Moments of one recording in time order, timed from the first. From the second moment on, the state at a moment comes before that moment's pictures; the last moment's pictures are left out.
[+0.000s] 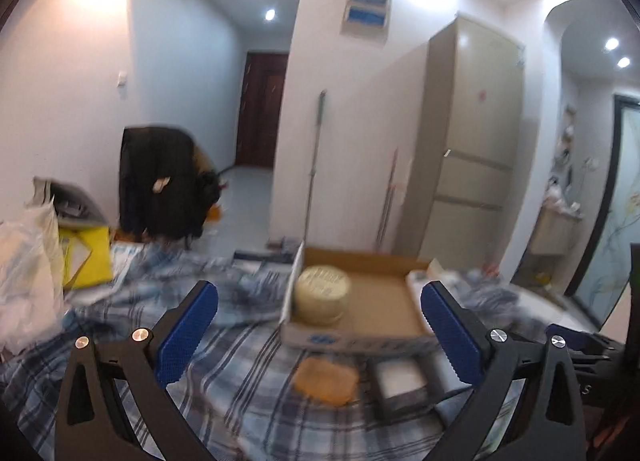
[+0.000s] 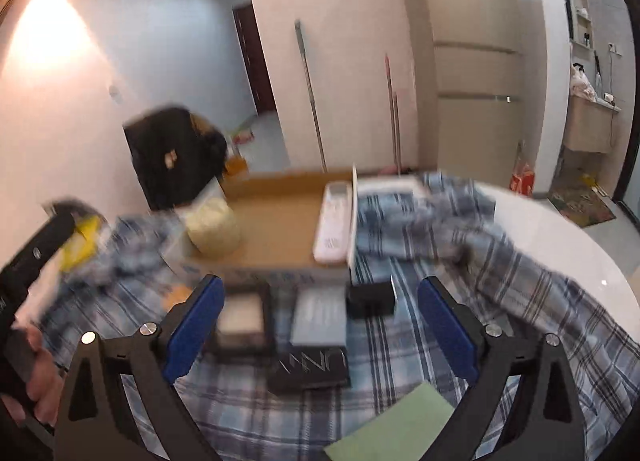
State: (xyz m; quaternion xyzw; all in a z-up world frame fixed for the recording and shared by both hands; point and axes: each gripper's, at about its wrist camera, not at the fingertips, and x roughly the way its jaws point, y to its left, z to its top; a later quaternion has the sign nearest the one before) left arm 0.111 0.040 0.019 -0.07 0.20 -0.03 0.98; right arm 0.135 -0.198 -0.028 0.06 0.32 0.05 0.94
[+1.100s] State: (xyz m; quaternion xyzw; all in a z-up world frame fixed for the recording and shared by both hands) left arm 0.126 0.026 -0.023 -0.01 0.25 0.01 0.97; right arm 0.148 -0.167 -0.112 -0.04 0.46 0.06 0.88
